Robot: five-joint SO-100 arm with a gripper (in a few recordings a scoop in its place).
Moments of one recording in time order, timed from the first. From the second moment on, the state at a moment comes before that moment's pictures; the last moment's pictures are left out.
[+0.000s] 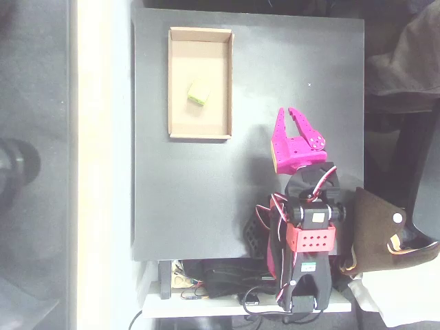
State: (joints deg) arm -3.2 190.9 173.7 51.7 79.3
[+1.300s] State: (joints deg) arm -1.6 191.4 180.2 75.6 91.1
